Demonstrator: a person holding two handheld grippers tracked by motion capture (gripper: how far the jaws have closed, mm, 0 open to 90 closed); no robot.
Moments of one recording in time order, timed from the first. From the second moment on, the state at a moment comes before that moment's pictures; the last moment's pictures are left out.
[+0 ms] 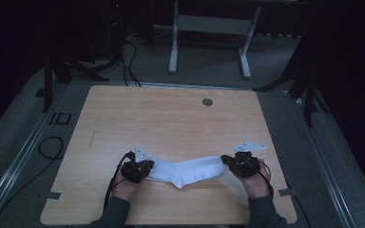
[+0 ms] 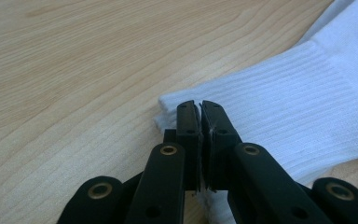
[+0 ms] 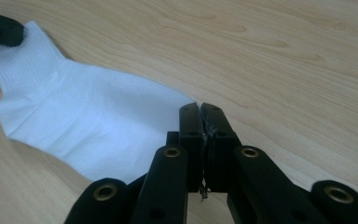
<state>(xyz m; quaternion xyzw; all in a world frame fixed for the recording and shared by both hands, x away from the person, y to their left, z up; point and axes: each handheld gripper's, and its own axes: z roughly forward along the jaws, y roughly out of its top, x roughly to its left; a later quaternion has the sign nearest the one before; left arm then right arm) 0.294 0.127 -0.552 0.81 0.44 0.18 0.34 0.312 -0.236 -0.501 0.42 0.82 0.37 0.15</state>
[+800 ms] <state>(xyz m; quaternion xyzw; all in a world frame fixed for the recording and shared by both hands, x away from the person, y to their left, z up) 0.297 0.126 -0.554 0.80 0.44 0.19 0.35 0.331 -0.237 -0.545 0.45 0.82 0.34 0.13</state>
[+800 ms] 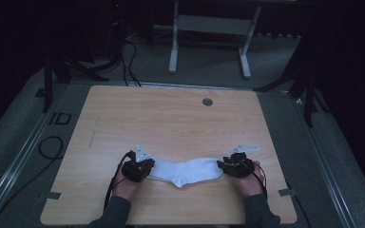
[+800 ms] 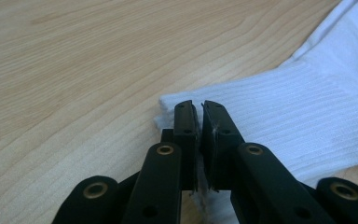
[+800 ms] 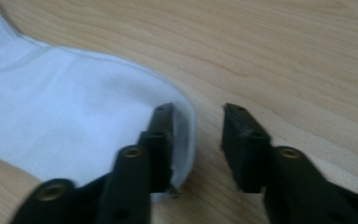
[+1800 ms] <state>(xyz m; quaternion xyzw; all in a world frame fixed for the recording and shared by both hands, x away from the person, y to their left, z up) 0.295 0.137 -0.546 0.78 0.45 0.19 0.38 0.329 -0.255 -0.524 0.46 0.78 0.40 0.14</state>
